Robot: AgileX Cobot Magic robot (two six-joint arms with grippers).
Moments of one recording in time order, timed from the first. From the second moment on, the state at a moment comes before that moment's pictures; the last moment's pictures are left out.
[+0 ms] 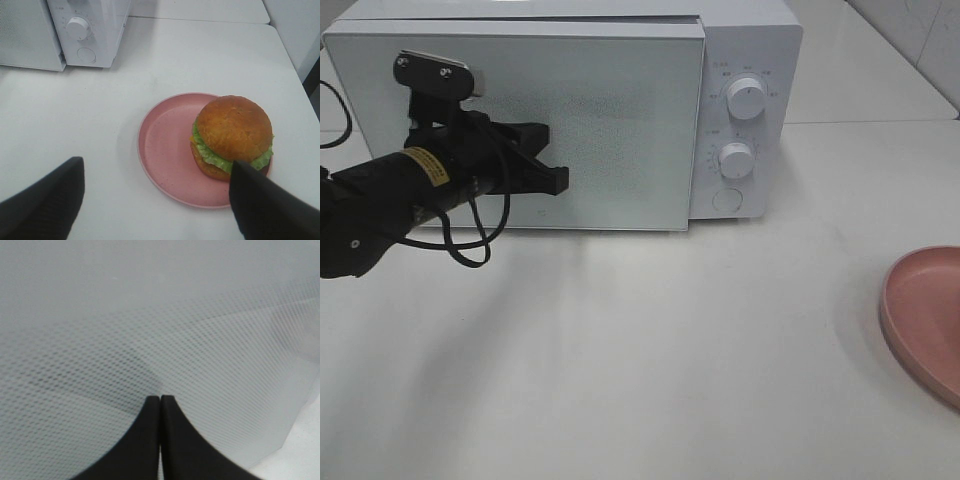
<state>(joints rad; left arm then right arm) -0.48 1.94 -0.80 0.12 -0.84 -0.09 0.13 0.00 -0.50 -0.11 1.02 0.07</state>
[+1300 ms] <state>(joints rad) -0.64 2.12 -1.13 0.10 -0.65 -0.05 0.13 0.00 -0.50 -0.11 1.02 0.07</state>
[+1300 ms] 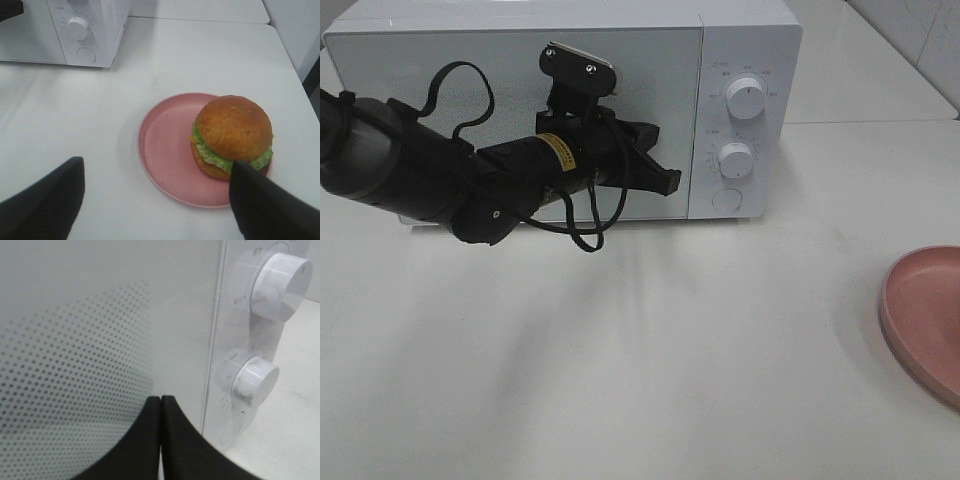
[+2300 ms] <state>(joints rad) -0.82 1.67 -0.99 0.03 0.50 -0.05 0.13 0.00 -0.50 -0.11 1.02 0.07</state>
